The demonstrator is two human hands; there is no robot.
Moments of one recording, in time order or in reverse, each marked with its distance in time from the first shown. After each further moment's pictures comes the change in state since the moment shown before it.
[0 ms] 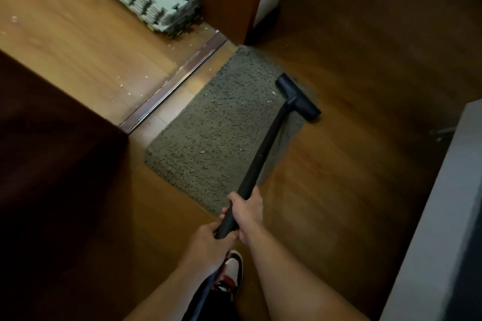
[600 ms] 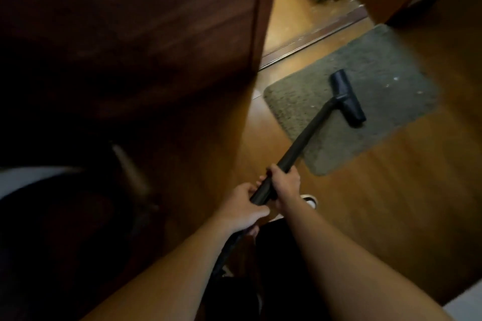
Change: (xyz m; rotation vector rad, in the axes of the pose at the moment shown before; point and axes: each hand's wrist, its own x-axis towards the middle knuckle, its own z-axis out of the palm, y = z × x) left_hand -0.151 -0.223 -0.088 -0.188 0.095 -0.013; right_hand -0.160 0.168 0.127 -0.153 -0.117 -0.022
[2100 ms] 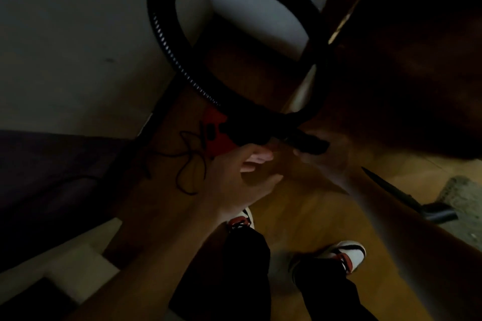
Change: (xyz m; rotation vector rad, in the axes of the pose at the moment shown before) left_hand -0.178 -0.337 -0.045 -0.737 1.066 0.386; right_hand -0.155 0.162 0.212 -1.522 -1.130 -1.098
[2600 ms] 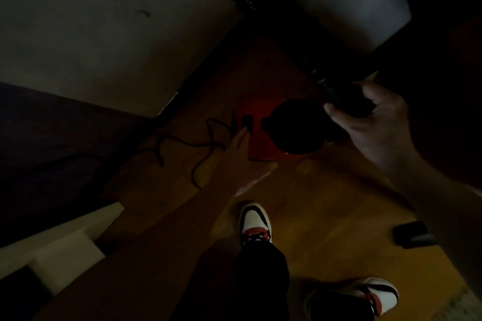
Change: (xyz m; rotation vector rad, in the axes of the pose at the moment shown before) left_hand 0.066 -0.206 -0.022 0.219 0.070 -0.331; right_hand 0.090 -0.048 0.067 0.088 0.136 -0.225
